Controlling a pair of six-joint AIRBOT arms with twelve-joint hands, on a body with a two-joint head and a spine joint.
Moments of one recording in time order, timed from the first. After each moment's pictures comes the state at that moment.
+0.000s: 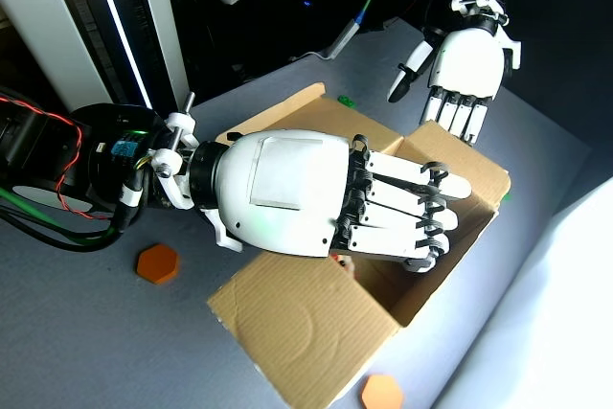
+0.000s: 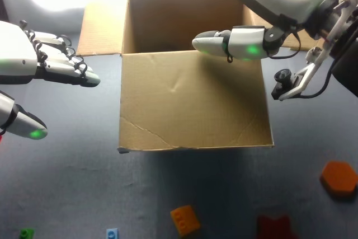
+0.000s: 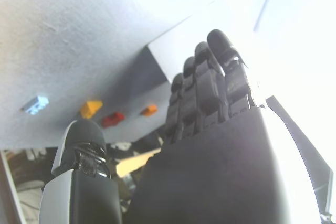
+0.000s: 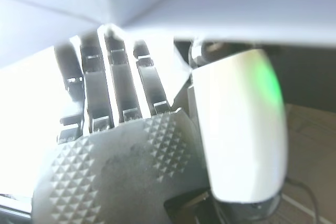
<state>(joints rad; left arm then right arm) 0.34 -0.93 1.58 1.64 -0.83 -0.37 -0.19 -1.21 1.21 0.20 0.73 -1.09</state>
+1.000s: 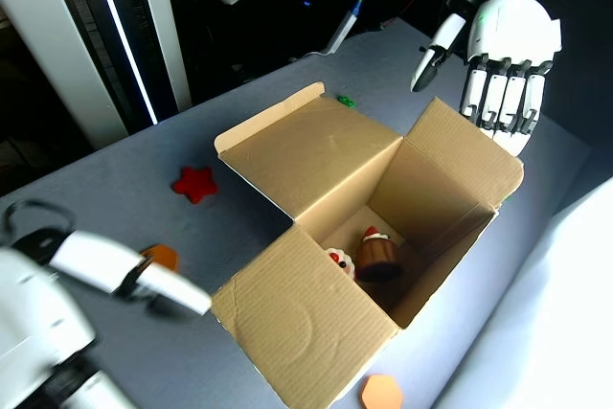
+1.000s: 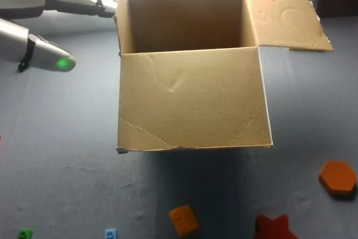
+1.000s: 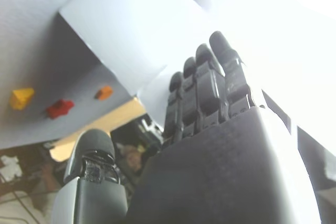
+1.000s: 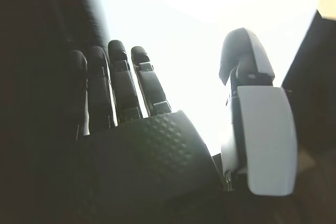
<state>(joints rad) 0.06 -0.93 1.56 1.68 -0.84 -0.35 -0.40 -0.79 0.95 0.95 0.79 -1.63</state>
